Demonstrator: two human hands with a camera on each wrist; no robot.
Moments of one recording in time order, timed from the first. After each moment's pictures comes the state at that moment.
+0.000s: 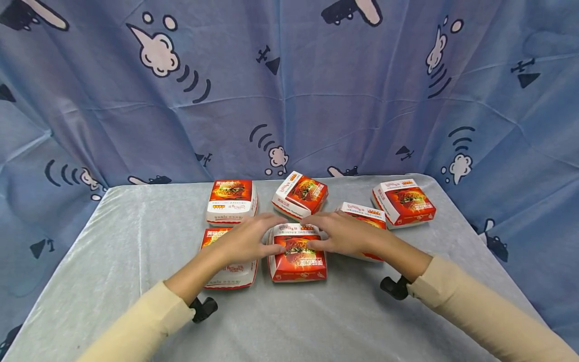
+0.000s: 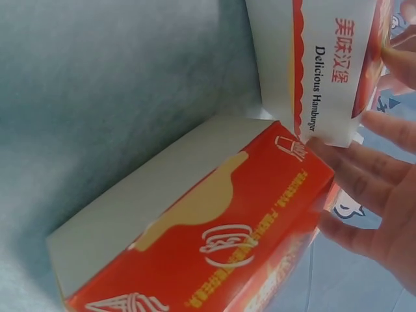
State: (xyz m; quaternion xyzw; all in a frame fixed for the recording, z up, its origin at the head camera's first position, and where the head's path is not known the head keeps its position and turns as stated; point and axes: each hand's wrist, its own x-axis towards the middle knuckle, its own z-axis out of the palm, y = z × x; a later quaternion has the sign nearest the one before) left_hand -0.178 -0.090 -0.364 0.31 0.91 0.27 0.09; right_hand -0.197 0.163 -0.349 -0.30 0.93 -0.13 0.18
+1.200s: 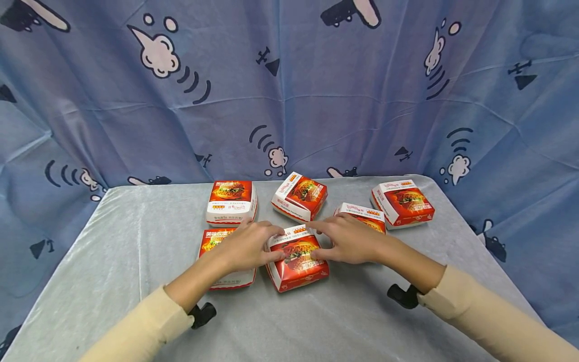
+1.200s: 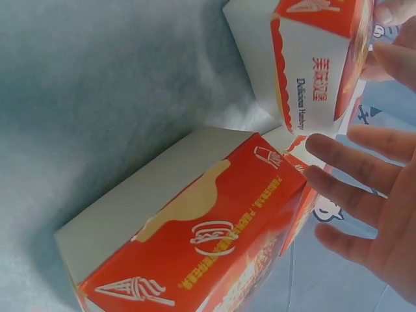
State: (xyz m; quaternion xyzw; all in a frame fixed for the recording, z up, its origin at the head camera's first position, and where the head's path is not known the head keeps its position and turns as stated) left_hand -0.167 -0.086 -0.364 0.32 0.92 0.21 0.06; right_hand -0.177 0.170 -0.342 -0.32 0.93 -0.09 0.13
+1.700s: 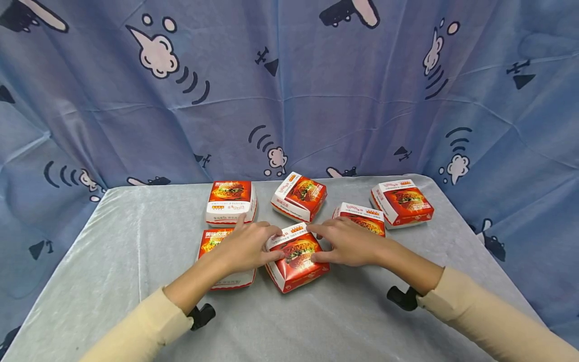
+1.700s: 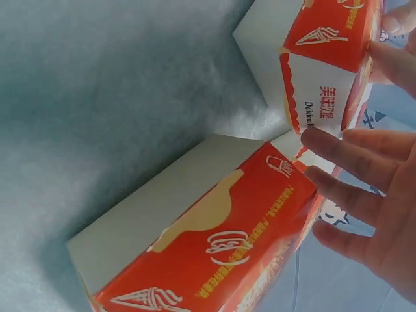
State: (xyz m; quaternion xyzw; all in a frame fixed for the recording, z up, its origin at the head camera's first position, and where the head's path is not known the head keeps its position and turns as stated) left_hand -0.165 -0.085 -0.364 0.31 0.93 0.19 0.04; right_hand -0.172 0.172 -0.347 -0.32 0.93 -0.10 0.13
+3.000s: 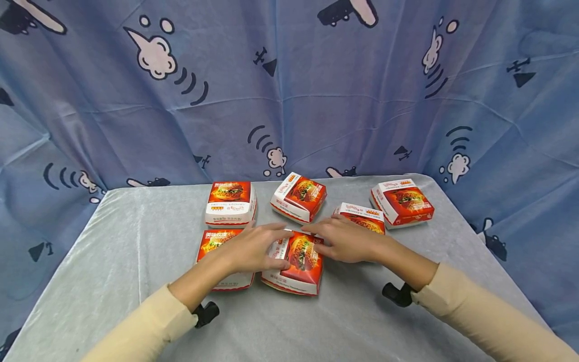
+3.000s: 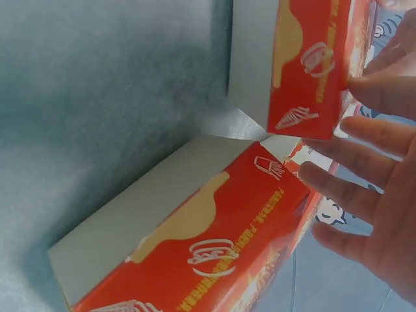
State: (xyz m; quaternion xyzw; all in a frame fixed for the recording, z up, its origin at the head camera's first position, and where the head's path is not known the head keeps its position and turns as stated) left_hand -0.167 -0.076 -0.362 0.33 0.92 0.20 0.11; right_hand -0.180 0.167 -0.346 -0.34 0.92 -0.11 0.15
